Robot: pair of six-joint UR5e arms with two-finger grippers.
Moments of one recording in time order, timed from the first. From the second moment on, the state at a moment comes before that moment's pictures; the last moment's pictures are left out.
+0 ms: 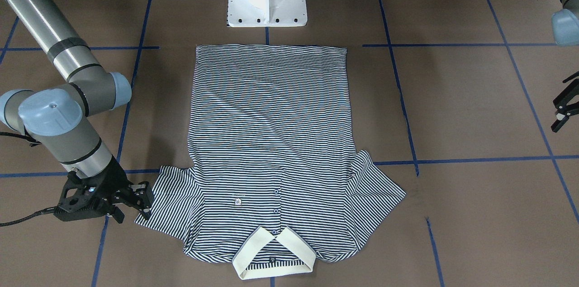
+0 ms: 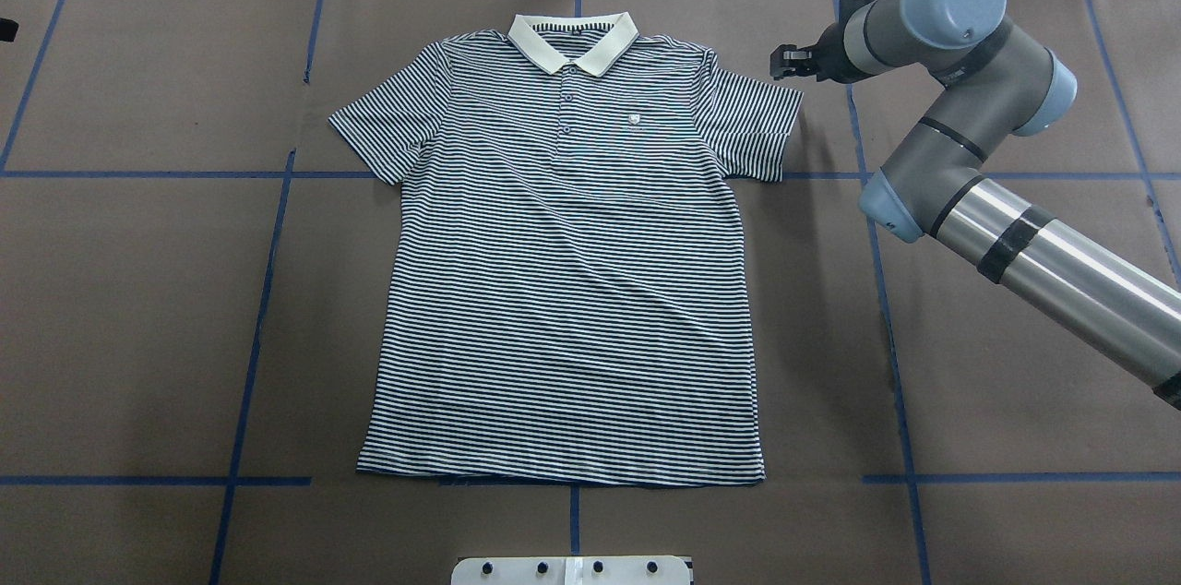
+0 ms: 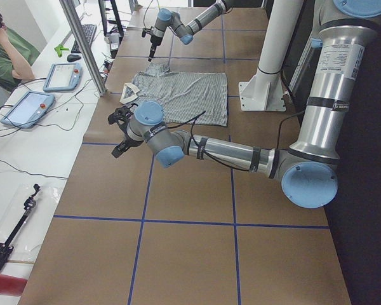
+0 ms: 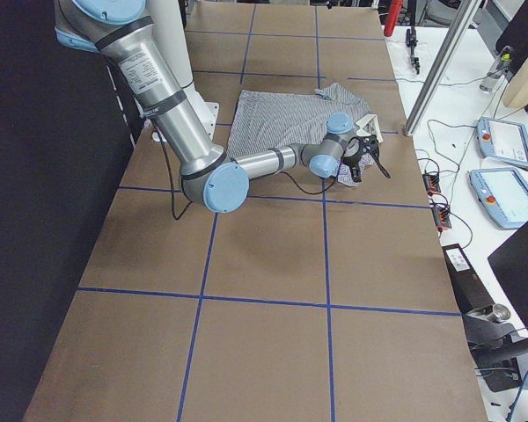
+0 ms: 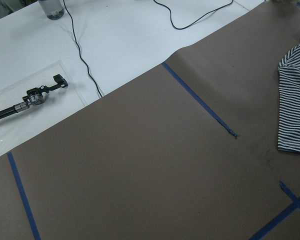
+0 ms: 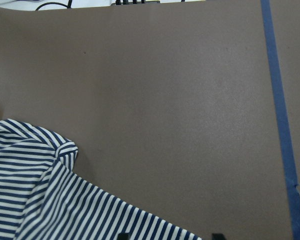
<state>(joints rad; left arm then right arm) -1.36 -1.73 -1.57 -2.36 -2.25 -0.18 0.88 -0.97 1.14 -0.80 1.86 0.99</state>
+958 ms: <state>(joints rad) -1.36 -1.73 -1.57 -2.36 -2.25 -0.18 0.86 -0.97 1.09 -0.80 1.80 0.99</state>
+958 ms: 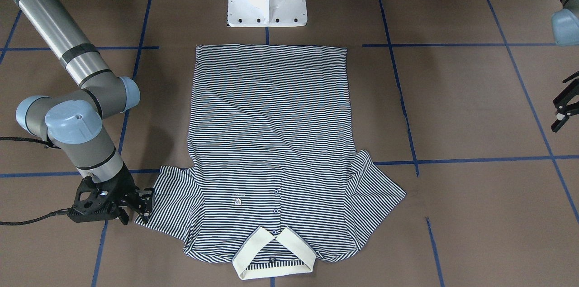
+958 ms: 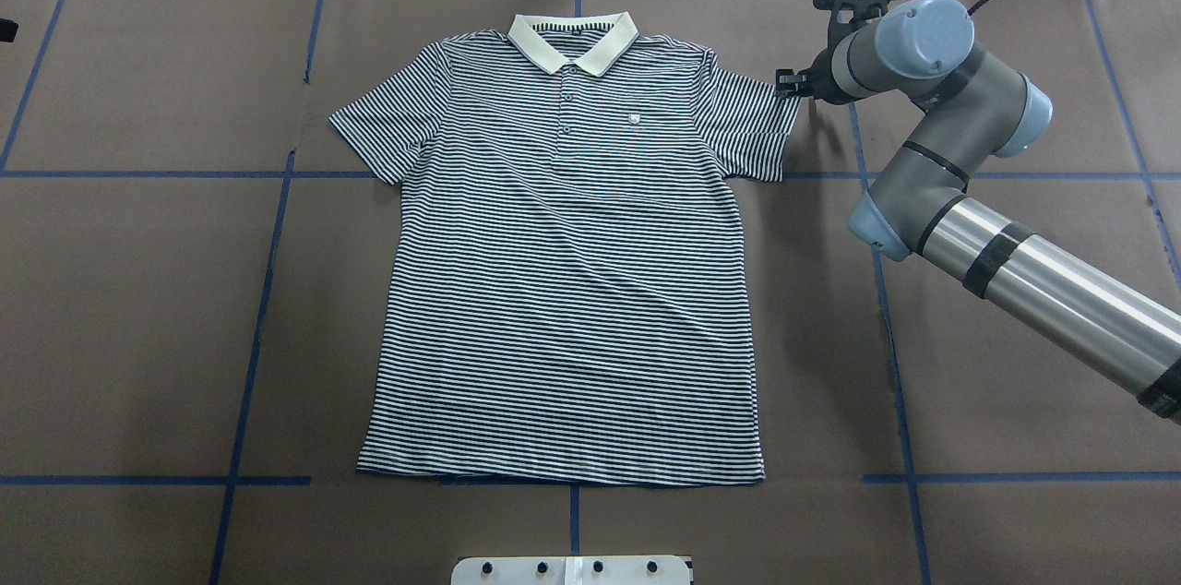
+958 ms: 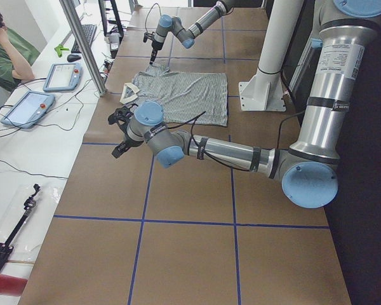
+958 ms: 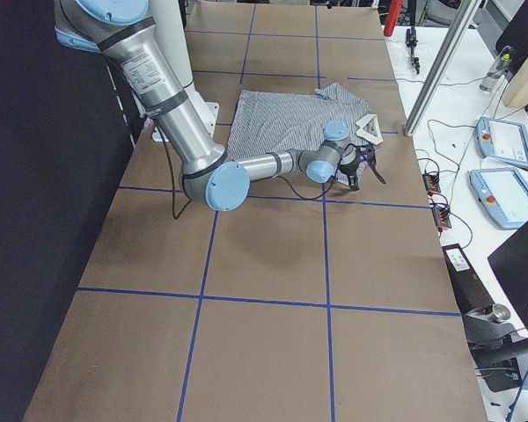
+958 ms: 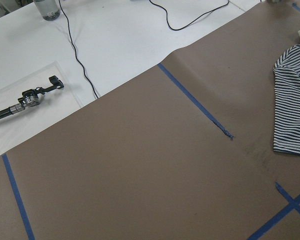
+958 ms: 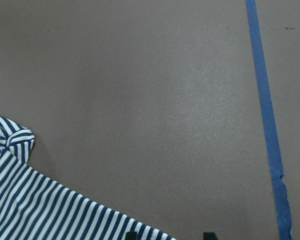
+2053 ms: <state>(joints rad) -1.36 -1.73 -1.58 -2.36 -2.25 -0.18 0.86 -0.97 1.09 -0.80 1.80 0.99</state>
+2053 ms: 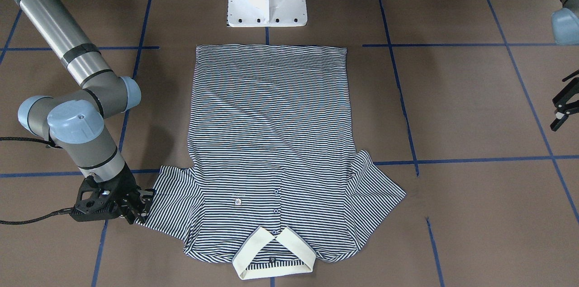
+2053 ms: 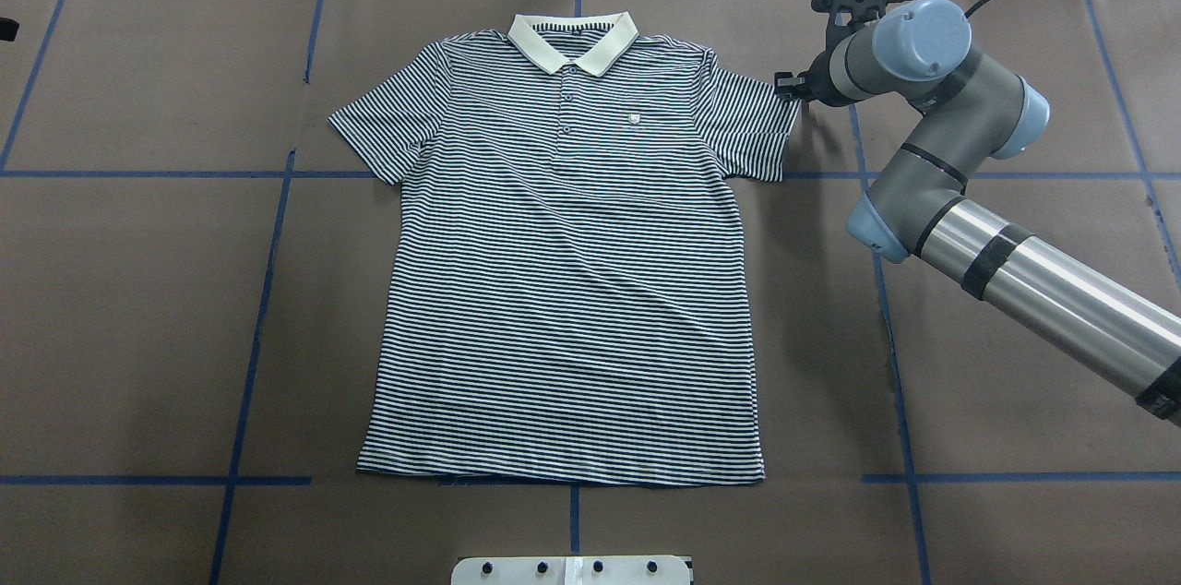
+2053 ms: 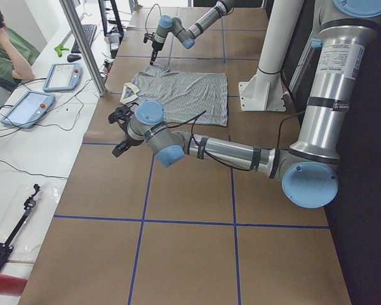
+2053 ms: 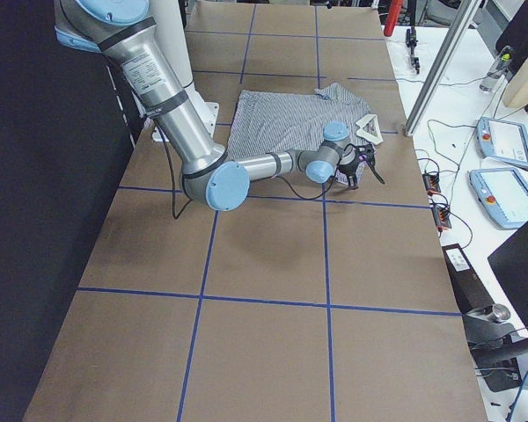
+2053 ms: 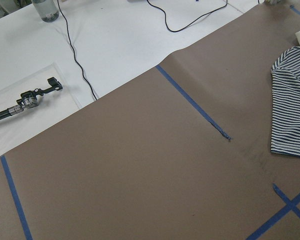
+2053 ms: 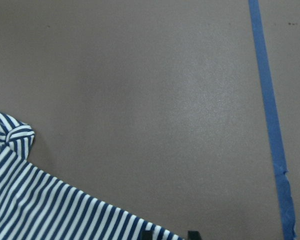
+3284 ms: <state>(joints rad) -1.36 -1.73 -1.58 -2.36 -2.25 -0.18 0.87 -1.01 1.21 -0.87 1.79 0.97</state>
